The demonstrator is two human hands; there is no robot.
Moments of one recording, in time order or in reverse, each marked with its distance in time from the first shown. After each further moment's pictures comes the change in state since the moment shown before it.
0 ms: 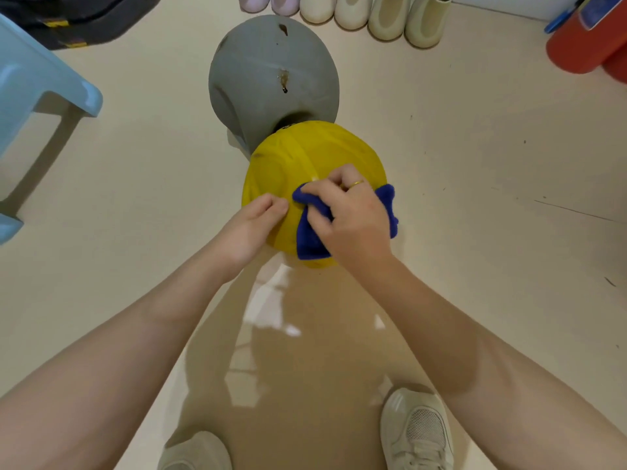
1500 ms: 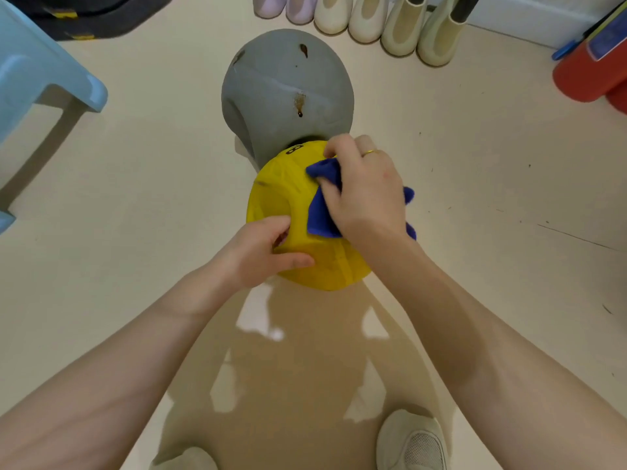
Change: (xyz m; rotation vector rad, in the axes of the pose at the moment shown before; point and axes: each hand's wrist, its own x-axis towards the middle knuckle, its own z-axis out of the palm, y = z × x) left_hand 0.006 -0.010 -0.010 0.378 -0.100 0.202; right_hand 0.052 -0.009 -0.008 -0.307 -0.032 0.117
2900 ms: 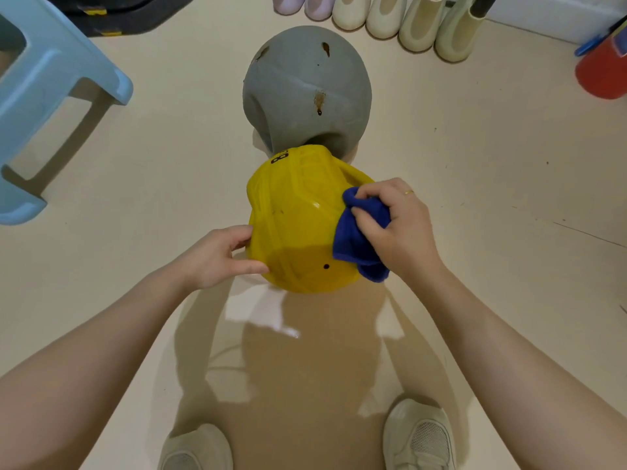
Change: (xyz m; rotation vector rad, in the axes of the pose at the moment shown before) left_hand -0.044 -0.064 -0.031 -0.106 -0.095 -0.118; right_hand -0.052 0.037 0.003 0.514 -0.124 0.103
